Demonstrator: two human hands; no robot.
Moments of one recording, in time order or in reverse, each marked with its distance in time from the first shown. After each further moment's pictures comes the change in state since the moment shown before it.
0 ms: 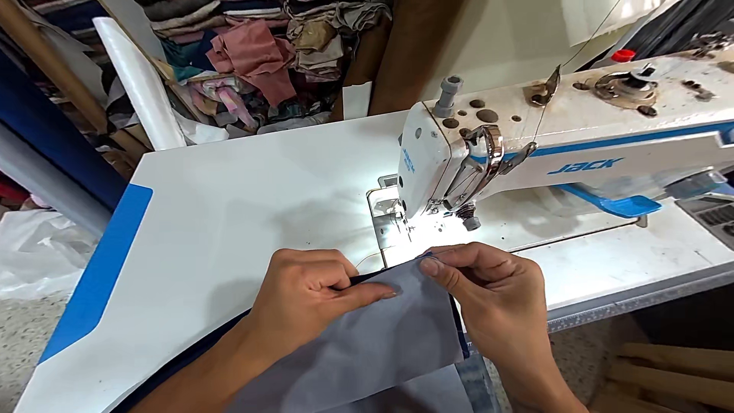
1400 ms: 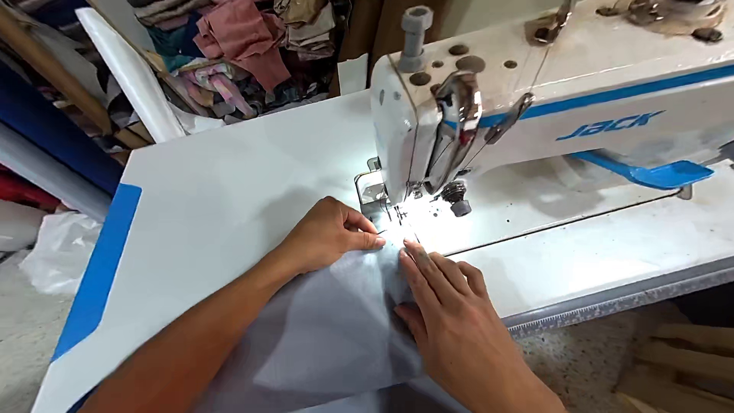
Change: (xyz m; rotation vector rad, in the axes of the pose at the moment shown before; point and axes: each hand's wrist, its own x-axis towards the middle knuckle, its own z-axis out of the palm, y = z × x) left_hand 0.057 -0.047 0.041 0.070 -0.565 -0.633; right_hand -0.048 0.050 -0.009 -1.162 -0.376 -0.311
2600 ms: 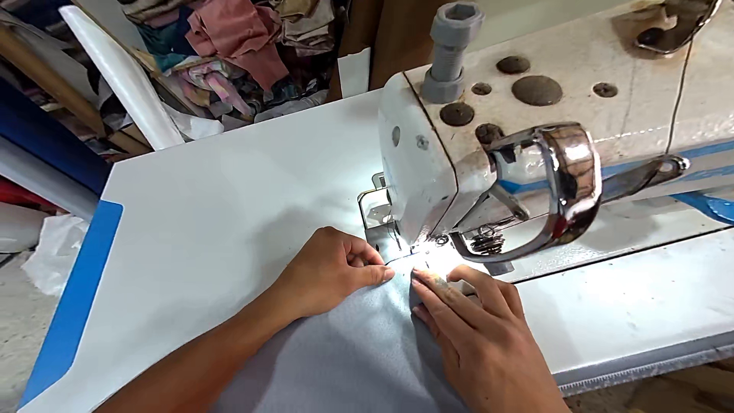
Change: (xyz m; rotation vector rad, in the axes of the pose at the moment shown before) left_hand 0.009 -0.003 0.000 -0.027 0.018 -0.075; right_hand 0.028 0.031 0.013 0.101 0.154 0.039
